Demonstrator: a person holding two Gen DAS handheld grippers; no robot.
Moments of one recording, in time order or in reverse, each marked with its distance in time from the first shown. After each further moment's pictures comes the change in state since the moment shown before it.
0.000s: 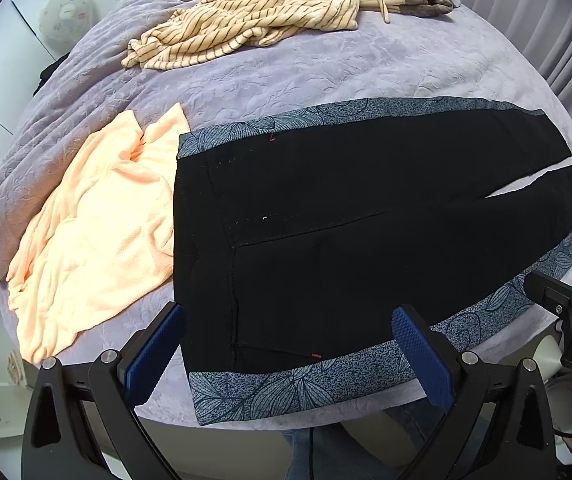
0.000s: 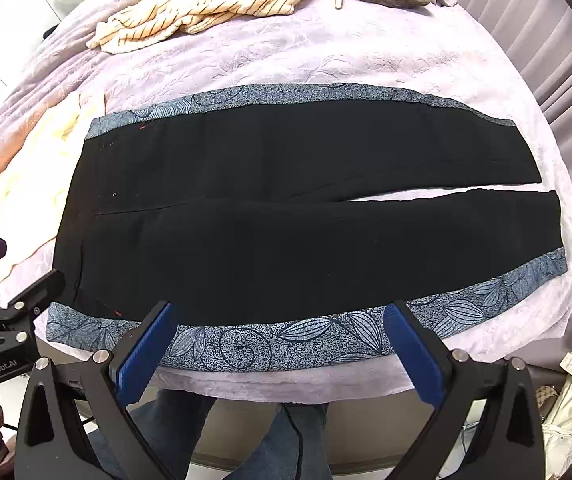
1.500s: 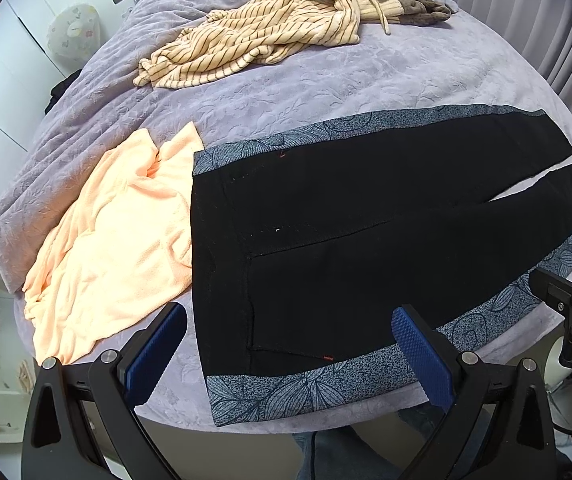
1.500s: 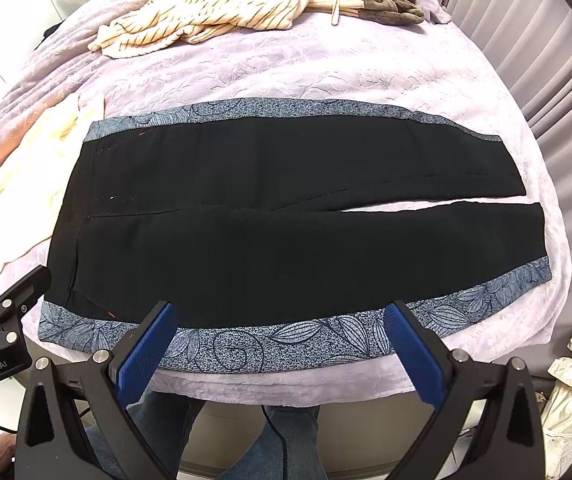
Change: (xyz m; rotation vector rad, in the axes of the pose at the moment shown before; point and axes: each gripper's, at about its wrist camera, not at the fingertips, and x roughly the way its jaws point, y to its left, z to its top) left arm -0.017 -0.002 0.000 0.024 -0.053 0.055; right arm -0.013 0.005 -0.005 -0.025 -0.056 -0.057
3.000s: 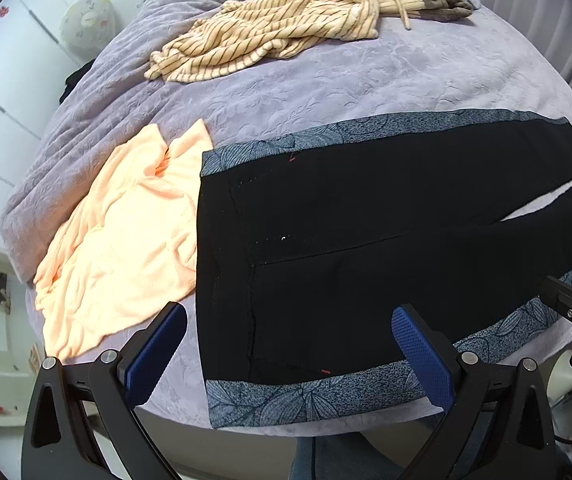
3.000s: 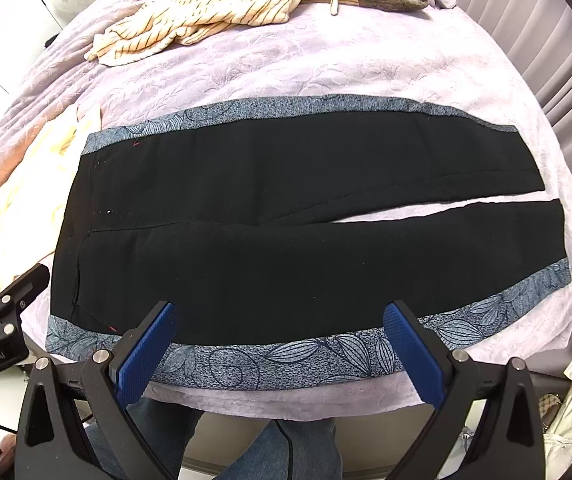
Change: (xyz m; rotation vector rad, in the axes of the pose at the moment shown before) left arm 0.008 -0.013 0.022 -0.058 0.050 0.075; right arm 0.022 -0.027 0.017 0.032 0.030 0.089
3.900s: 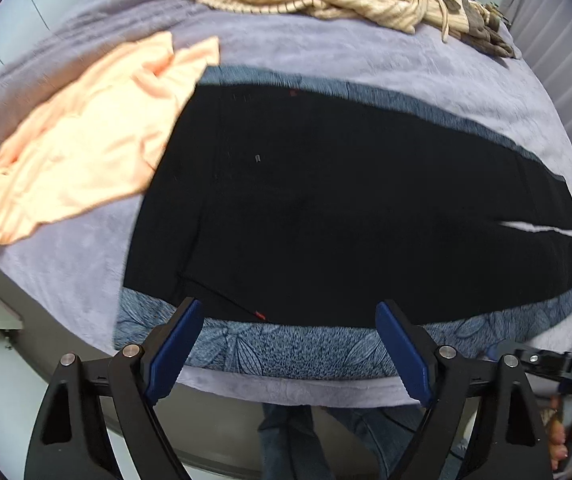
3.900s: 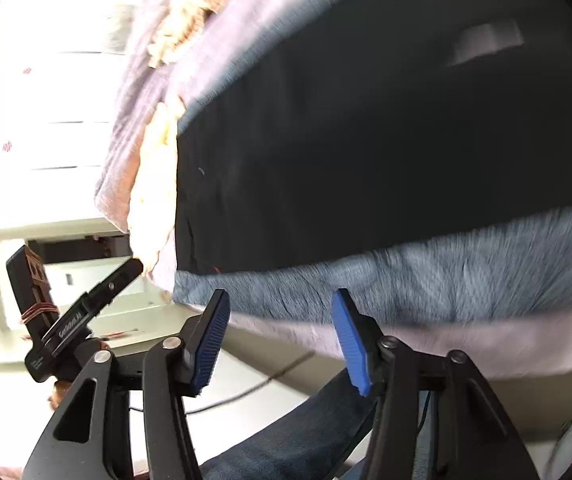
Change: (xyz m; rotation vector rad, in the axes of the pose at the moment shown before) left arm 0.039 0.000 -0.061 -0.297 0.093 -0.192; right arm 0.082 -0.091 -0.050 0.236 0.259 0.731
